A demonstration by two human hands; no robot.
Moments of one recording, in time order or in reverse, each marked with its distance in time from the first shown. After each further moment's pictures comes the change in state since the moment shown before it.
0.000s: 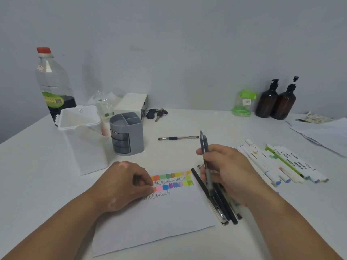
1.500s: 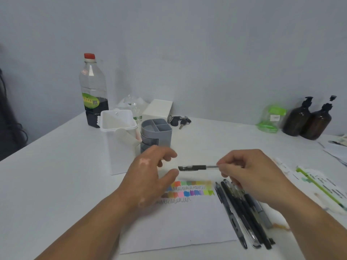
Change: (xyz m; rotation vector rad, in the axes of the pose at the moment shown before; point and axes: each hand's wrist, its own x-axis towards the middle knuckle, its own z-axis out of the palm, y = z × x) left_hand -0.005 0.009 -0.012 -0.083 0.370 0.042; right_hand 0.006 -0.032 0.014 -0.683 -0.095 -0.323
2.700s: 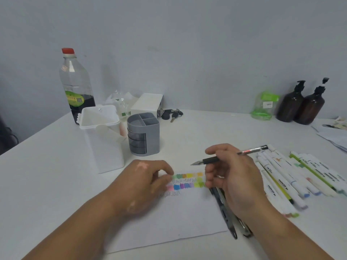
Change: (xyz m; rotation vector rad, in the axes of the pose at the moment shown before) left_hand -0.003 0.001 0.006 0.025 -0.283 0.039; right_hand -0.016 0.006 0.042 0.904 0.127 0.109
